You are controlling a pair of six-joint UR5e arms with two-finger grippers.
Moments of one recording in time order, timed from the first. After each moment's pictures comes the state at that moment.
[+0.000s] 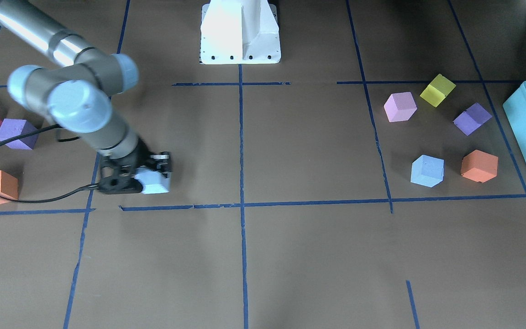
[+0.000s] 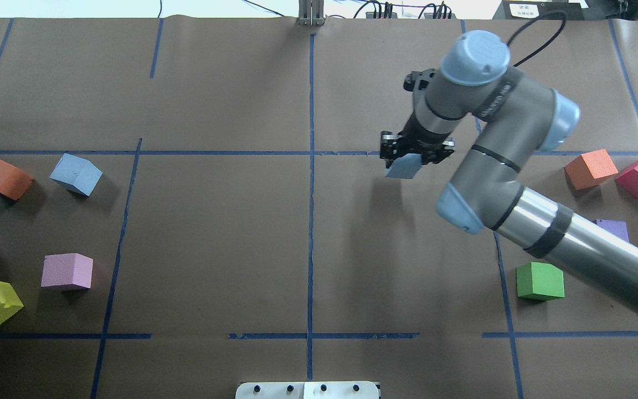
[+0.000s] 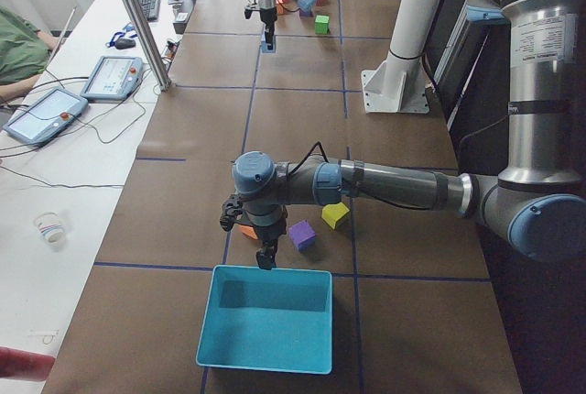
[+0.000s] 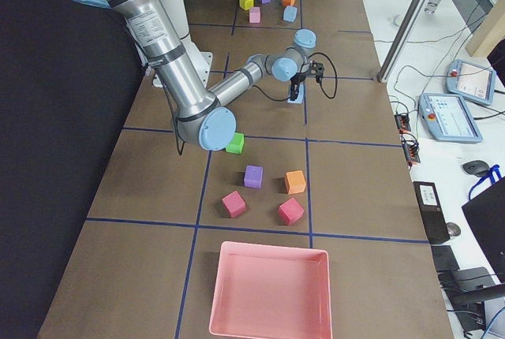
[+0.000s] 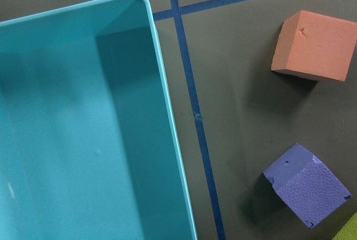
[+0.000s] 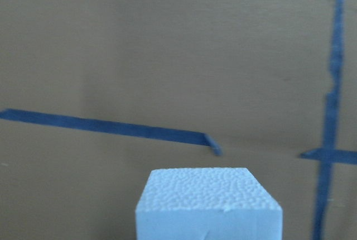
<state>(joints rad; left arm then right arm) -1.49 -1.48 -1.78 -1.41 -2.30 0.18 0.73 -0.92 1.51 -1.43 2.13 1.14</state>
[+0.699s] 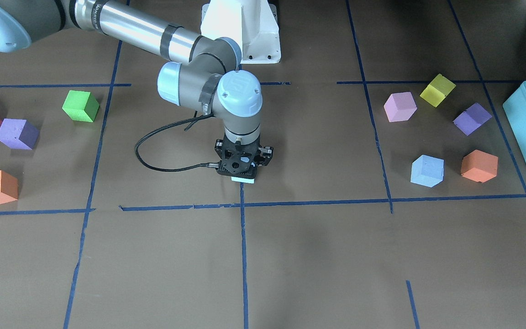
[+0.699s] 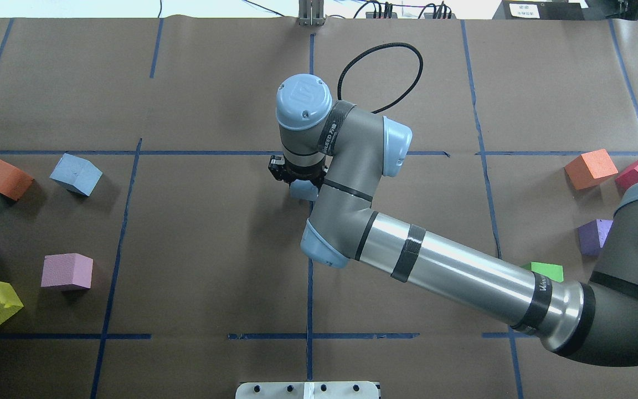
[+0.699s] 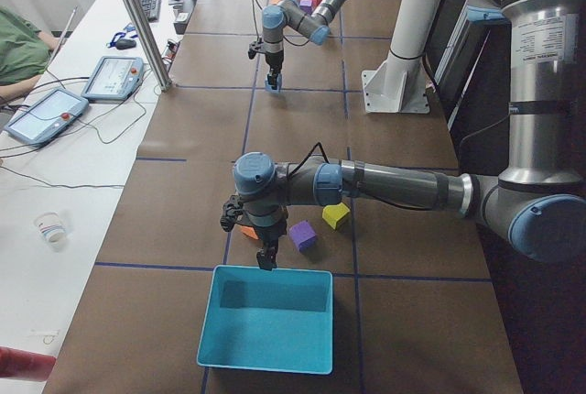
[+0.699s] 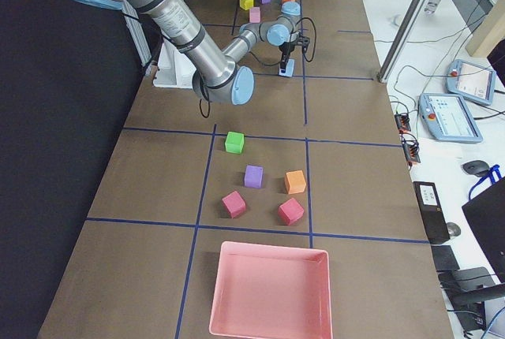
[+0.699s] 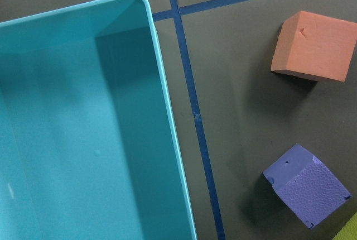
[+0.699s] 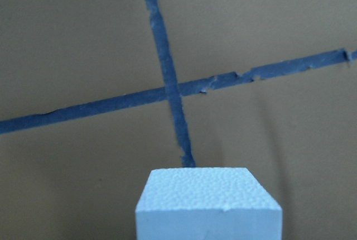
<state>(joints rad) -1.49 -1.48 -1.78 -1.41 -2.30 0.18 0.54 -0.59 1.20 -1.47 1.93 1.37</state>
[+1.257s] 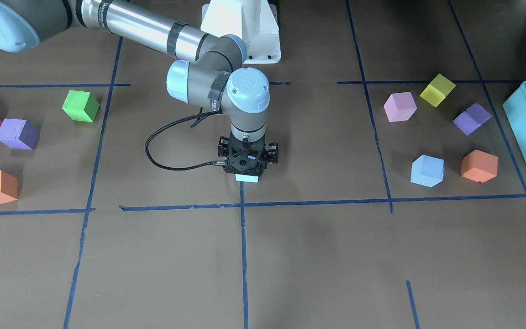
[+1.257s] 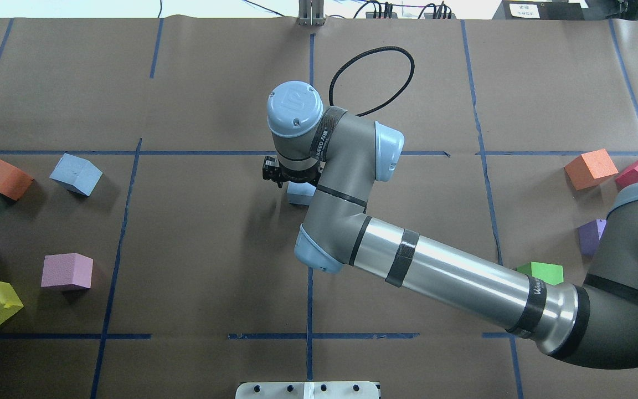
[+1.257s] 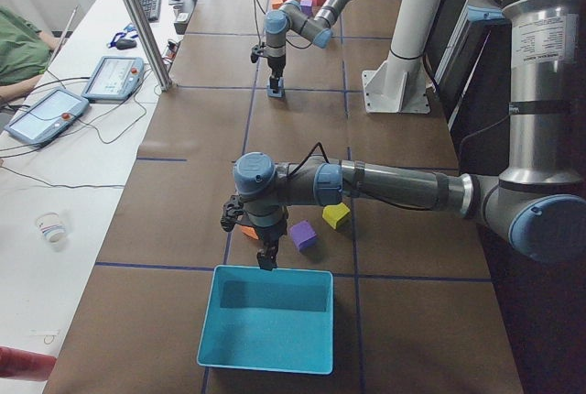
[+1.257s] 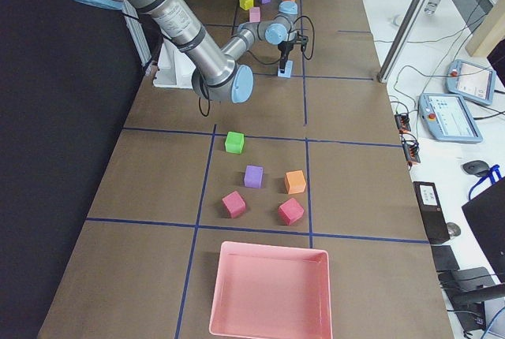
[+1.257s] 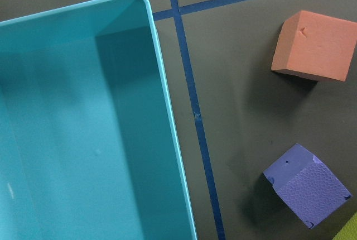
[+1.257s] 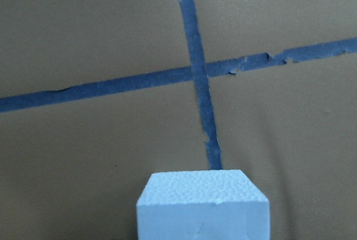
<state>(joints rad) -1.49 -1.48 -1.78 -1.41 -2.29 0.18 0.55 -0.58 1.21 -1.48 1.91 1.34</state>
